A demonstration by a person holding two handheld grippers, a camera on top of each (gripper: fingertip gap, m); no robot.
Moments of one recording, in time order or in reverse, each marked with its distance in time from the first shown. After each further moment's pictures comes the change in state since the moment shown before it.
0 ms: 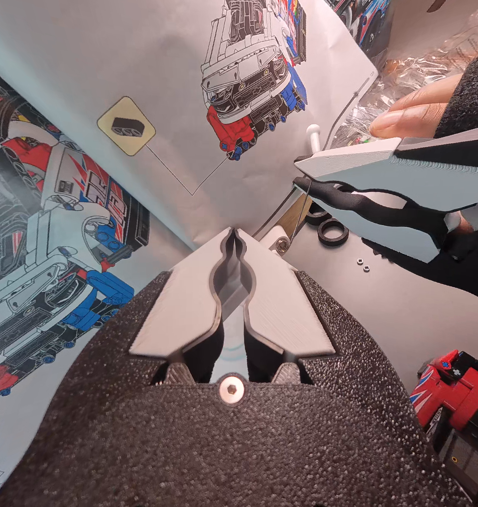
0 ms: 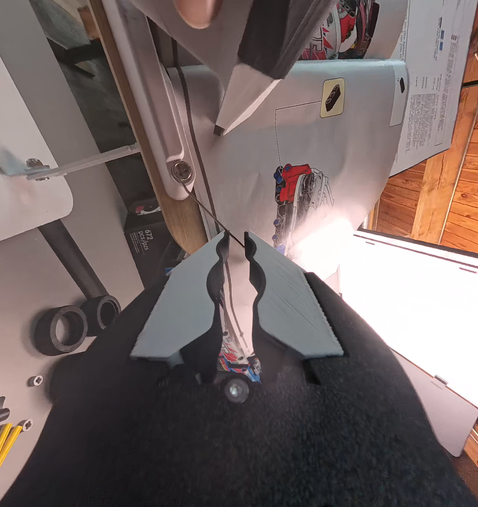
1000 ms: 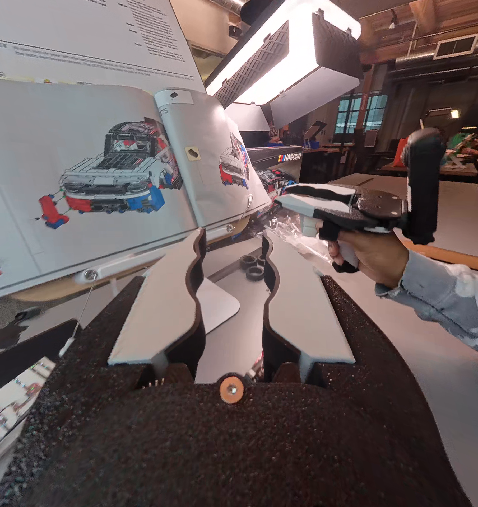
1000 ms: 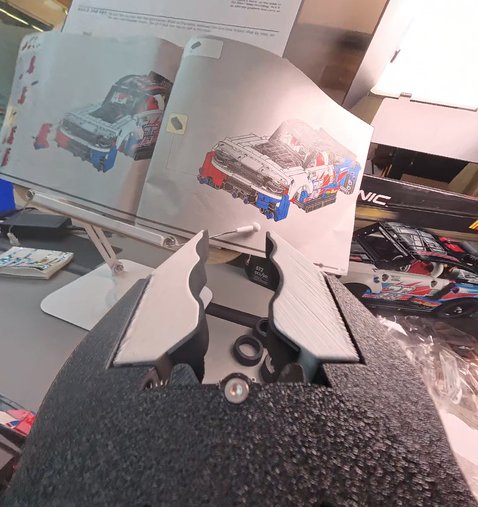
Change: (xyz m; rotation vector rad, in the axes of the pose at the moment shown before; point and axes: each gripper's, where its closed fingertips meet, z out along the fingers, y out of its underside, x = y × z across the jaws) left arm 0.023 0.024 -0.180 0.538 0.073 -0.382; right arm 0.034 0.015 -0.064 0.120 -0.109 1.192
